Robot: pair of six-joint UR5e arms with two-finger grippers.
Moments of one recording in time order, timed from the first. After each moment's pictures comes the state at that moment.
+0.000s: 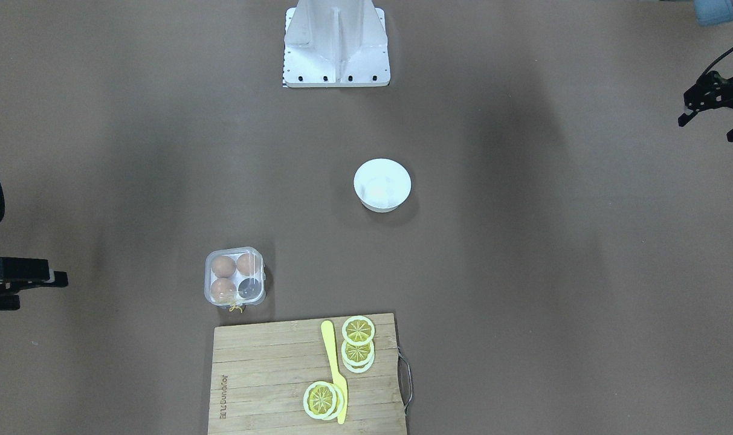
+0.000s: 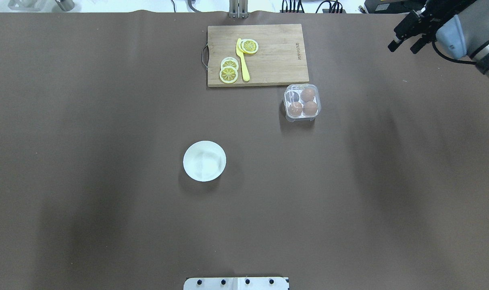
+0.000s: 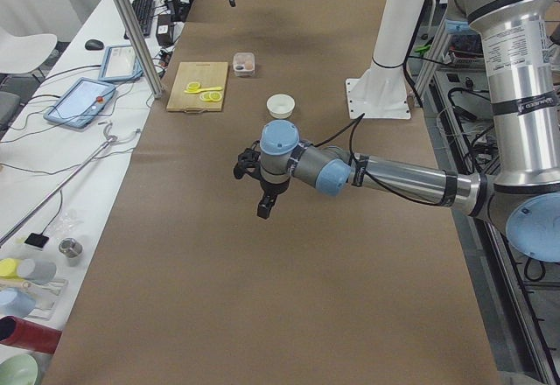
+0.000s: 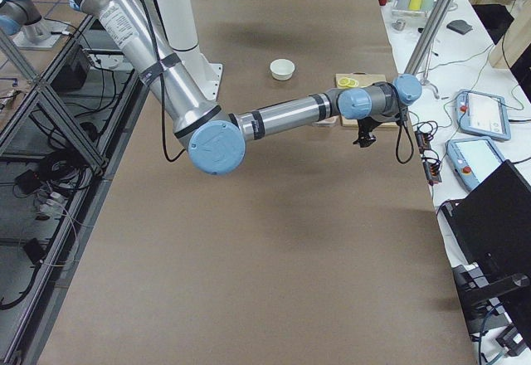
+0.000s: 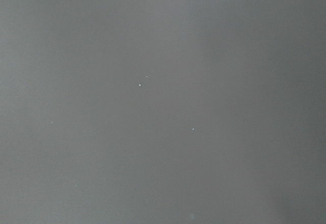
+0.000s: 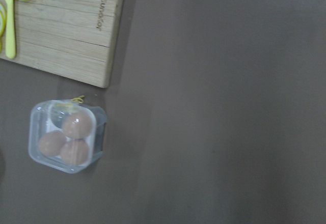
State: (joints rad) left arm -1.33 -1.34 -1.95 -1.86 -2.38 -0.13; right arm 1.28 -0.99 1.26 -1.65 2.67 0.05
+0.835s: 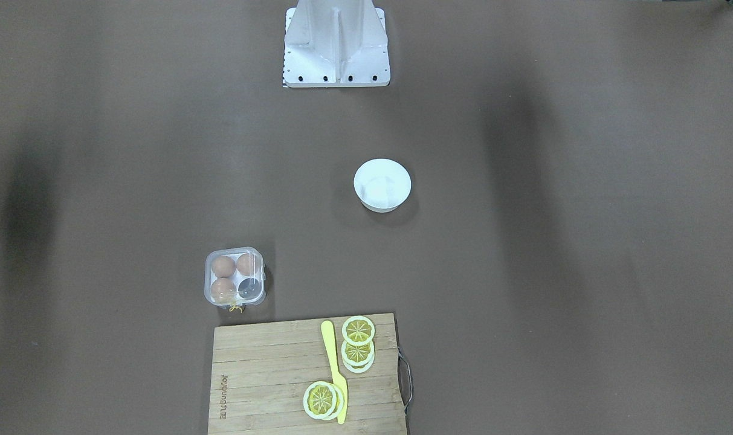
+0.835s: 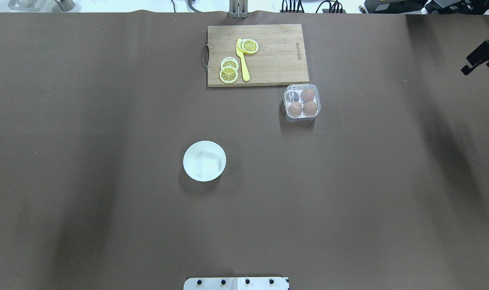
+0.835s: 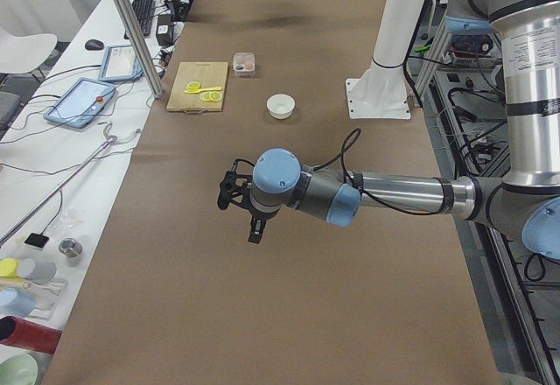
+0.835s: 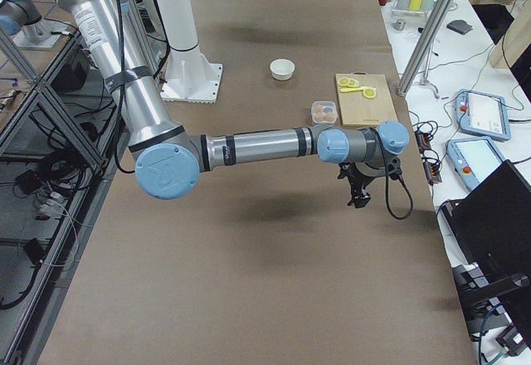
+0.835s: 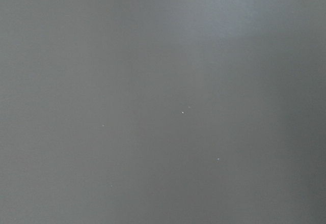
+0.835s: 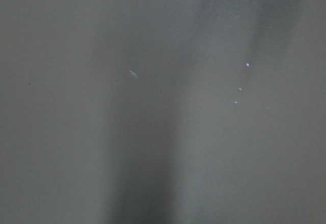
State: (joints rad) left arm -1.60 -1.39 -1.80 -1.87 -2.54 -0.12; right arm 1.40 -1.17 1.29 -1.68 2.42 -0.16
